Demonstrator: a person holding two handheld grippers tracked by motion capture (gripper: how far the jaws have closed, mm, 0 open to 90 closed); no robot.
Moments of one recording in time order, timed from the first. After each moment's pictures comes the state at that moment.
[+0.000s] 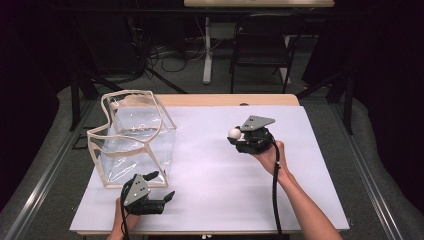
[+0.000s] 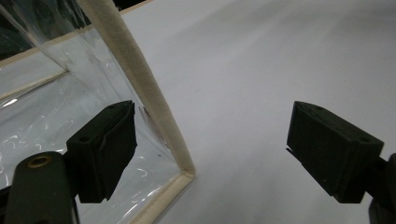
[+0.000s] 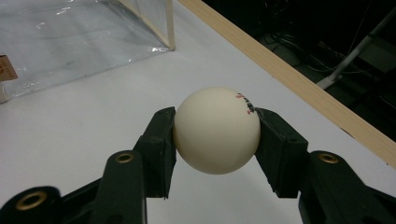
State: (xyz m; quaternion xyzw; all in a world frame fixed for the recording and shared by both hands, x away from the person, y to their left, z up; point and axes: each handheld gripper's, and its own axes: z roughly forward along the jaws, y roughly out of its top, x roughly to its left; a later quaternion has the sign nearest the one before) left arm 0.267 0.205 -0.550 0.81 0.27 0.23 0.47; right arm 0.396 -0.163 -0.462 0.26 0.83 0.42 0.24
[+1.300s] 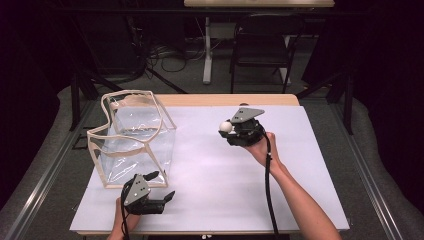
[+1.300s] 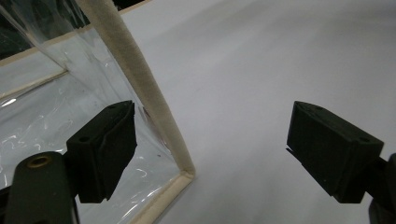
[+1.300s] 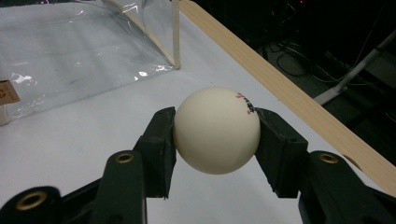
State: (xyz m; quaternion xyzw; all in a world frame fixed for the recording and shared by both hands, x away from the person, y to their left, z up) left arm 0.267 0.205 -0.551 0.81 0.27 0.23 0.47; right arm 0.413 -0.138 -0.447 0.24 0.84 0.43 0.24
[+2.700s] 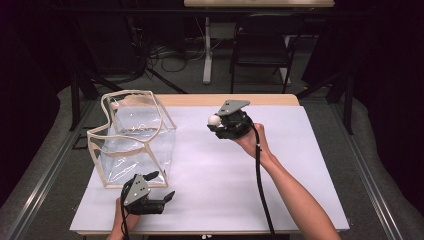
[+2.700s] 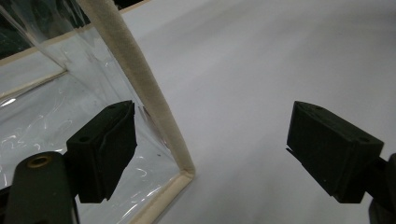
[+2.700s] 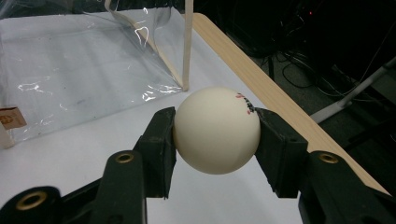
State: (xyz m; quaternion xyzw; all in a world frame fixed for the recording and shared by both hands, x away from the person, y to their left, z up) left arm 0.267 0.205 -0.551 0.81 0.27 0.23 0.47; right arm 0.425 -0.105 -0.427 0.21 0.85 0.42 0.24
